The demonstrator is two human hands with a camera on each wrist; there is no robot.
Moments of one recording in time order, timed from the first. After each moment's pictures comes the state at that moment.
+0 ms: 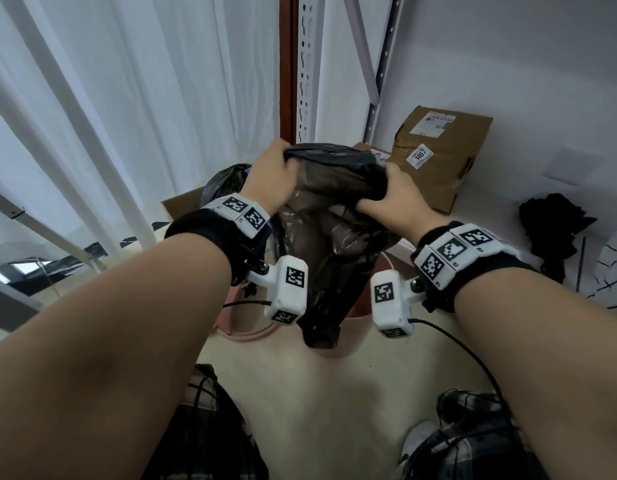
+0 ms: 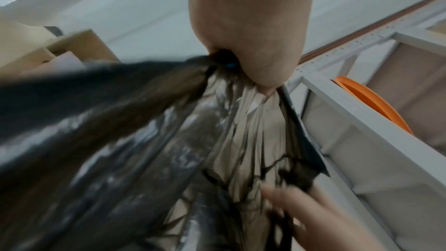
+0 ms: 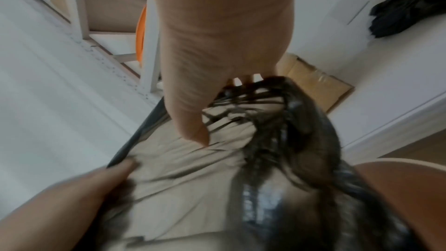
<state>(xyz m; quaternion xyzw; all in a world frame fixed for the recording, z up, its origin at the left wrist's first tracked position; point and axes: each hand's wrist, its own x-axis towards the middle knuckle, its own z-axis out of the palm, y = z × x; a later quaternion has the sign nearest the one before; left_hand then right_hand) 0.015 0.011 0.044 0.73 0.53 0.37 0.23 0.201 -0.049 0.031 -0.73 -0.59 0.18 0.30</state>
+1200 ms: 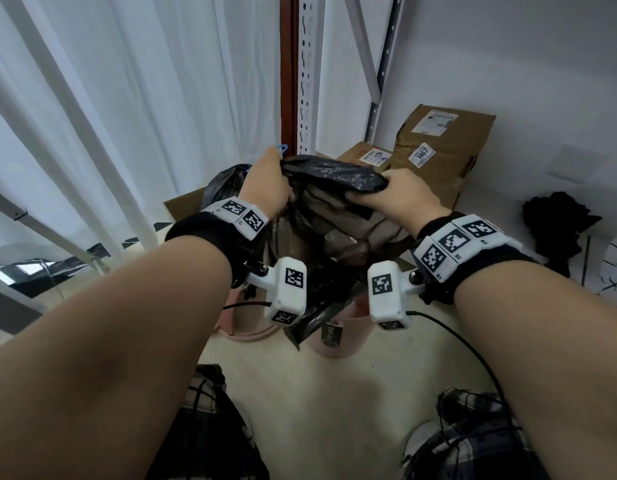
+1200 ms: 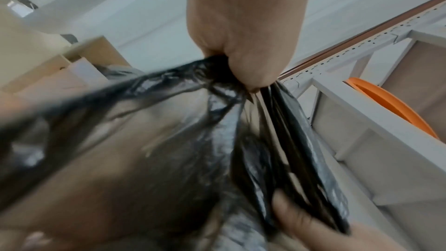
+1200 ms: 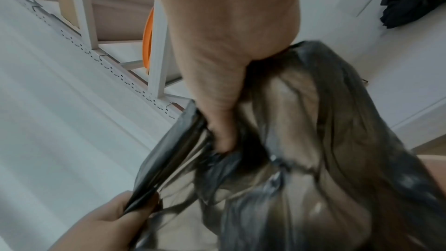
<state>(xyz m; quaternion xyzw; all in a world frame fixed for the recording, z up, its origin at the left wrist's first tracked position) 0.005 0.008 0.041 0.76 0.55 0.30 0.18 0.204 -0.042 0.036 -0.76 -0.58 0.16 0.26</state>
